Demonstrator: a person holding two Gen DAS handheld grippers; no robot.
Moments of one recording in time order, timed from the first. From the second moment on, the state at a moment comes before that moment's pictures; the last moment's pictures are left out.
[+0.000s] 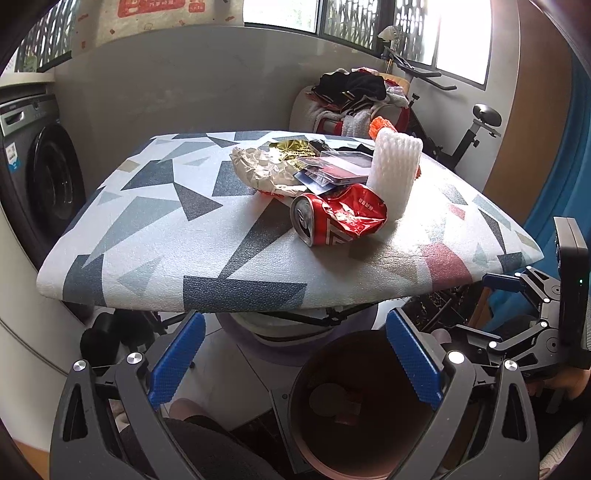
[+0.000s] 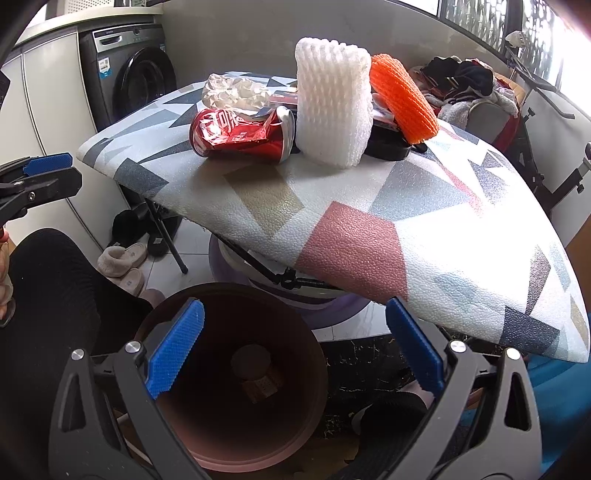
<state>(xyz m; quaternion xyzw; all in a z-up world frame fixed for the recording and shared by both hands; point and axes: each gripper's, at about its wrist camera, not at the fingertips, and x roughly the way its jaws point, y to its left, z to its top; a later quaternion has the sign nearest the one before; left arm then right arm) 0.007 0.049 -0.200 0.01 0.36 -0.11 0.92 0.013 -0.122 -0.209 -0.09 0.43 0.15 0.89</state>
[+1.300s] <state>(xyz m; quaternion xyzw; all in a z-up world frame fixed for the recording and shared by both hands) 0.238 0.114 -0.195 -0.27 0.41 -0.06 0.87 0.119 -0.242 -0.139 0.09 0.32 0.06 0.94</state>
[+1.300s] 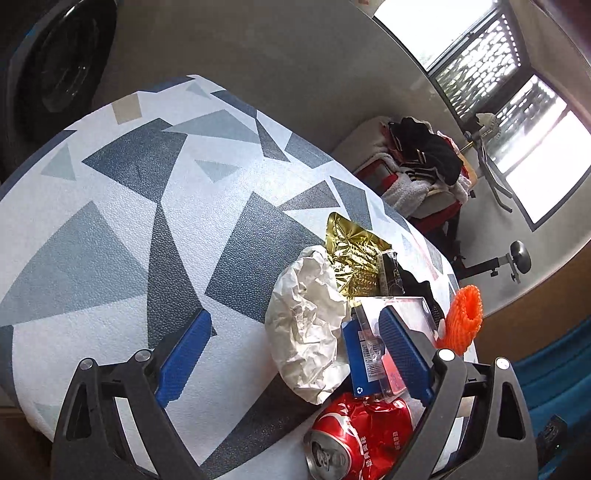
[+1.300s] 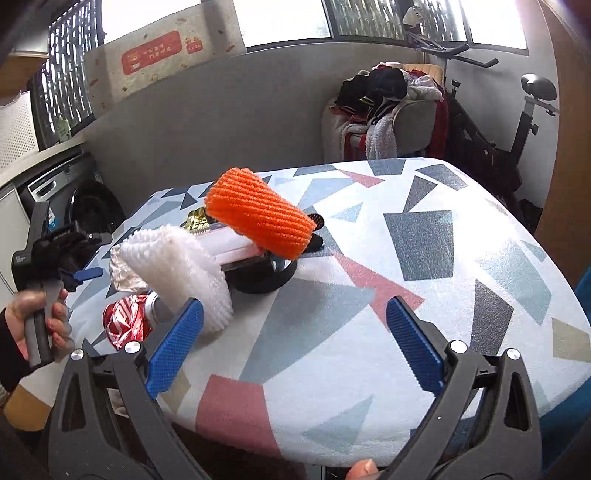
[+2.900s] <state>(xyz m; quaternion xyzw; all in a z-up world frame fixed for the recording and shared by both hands) 0.170 0.102 -0.110 -0.08 0.37 -0.05 0.92 0.103 -0.252 -0.076 0.13 0.26 0.10 0.95</state>
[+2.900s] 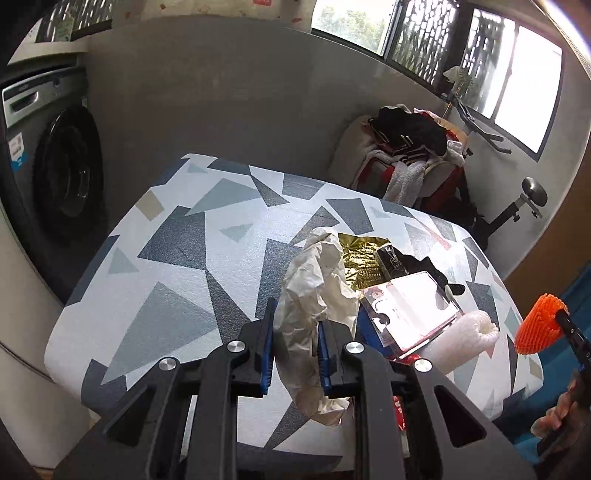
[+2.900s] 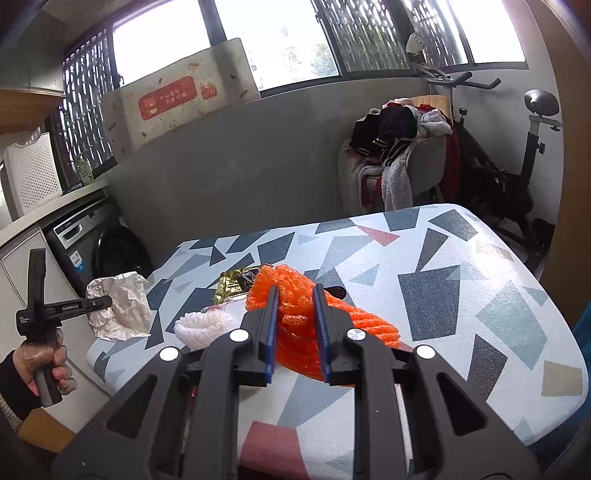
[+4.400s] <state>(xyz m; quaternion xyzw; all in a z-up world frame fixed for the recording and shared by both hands) -0.003 0.030 -0.194 0.04 0.36 -0.15 0.92 0.002 -0.163 -0.191 0.13 0.43 0.22 0.87</state>
